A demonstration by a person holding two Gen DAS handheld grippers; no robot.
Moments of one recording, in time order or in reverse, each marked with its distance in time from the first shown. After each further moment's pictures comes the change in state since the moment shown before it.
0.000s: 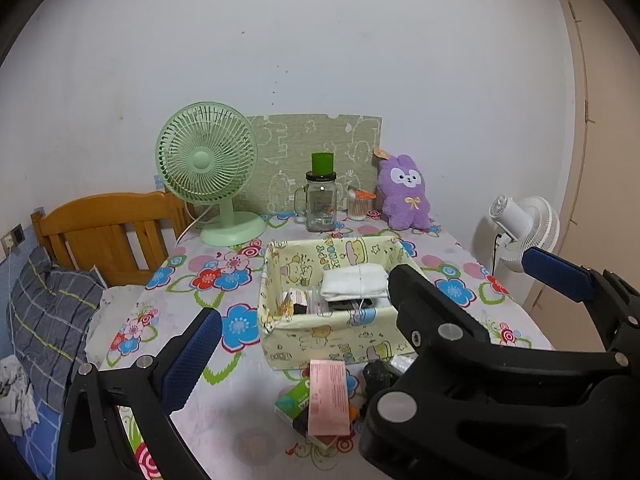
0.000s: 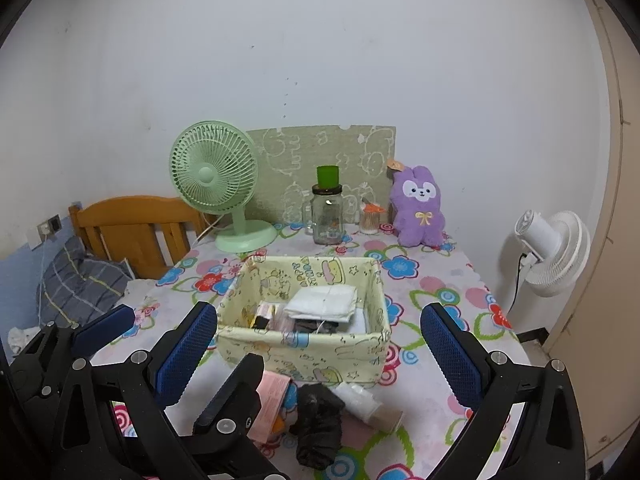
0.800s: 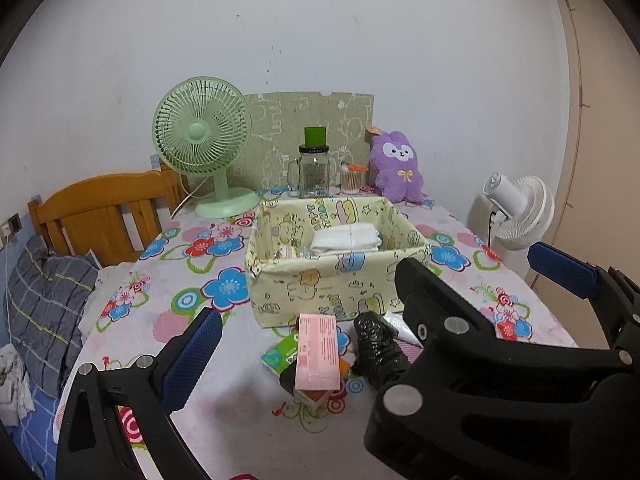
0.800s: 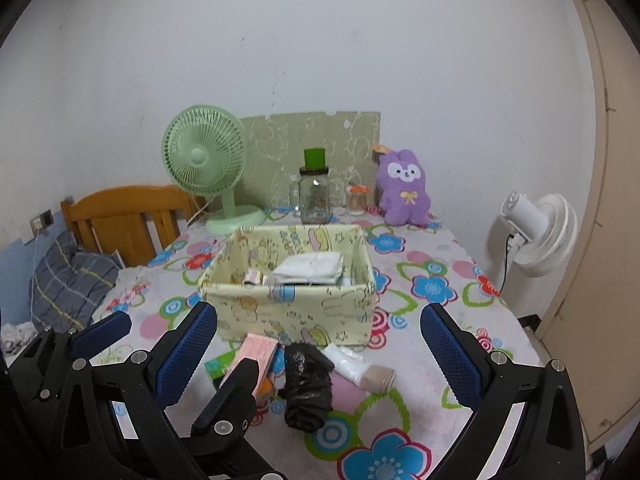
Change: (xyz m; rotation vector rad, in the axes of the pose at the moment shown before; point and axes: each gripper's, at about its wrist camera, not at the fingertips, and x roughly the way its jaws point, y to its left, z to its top) left arm -0.001 -0.009 -0.045 0.012 0.038 -0.011; right arm -0.010 -0.005 -0.045 0.010 0.012 -0.037
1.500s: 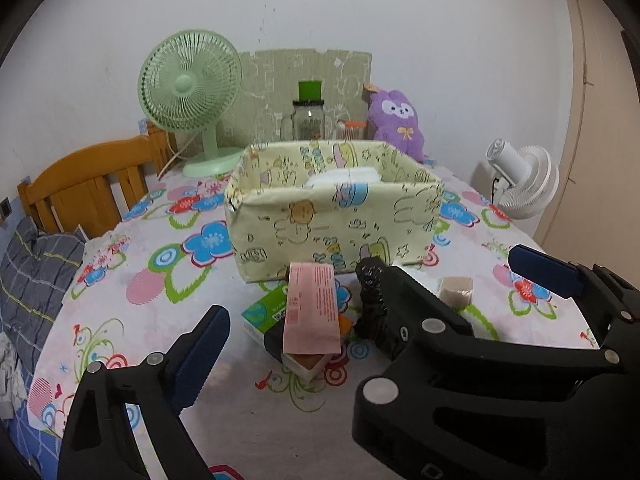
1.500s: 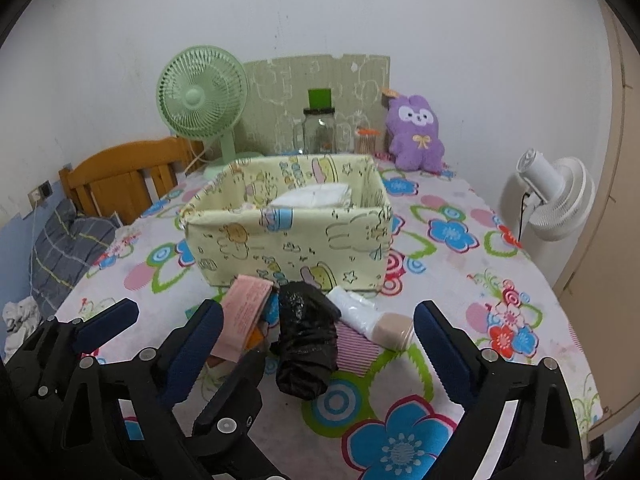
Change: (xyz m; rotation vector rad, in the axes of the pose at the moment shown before) left arm 0.042 0.001 -0.036 0.001 0.111 -0.018; right arm 0.048 -0.002 -0.041 0.000 0.155 0.024
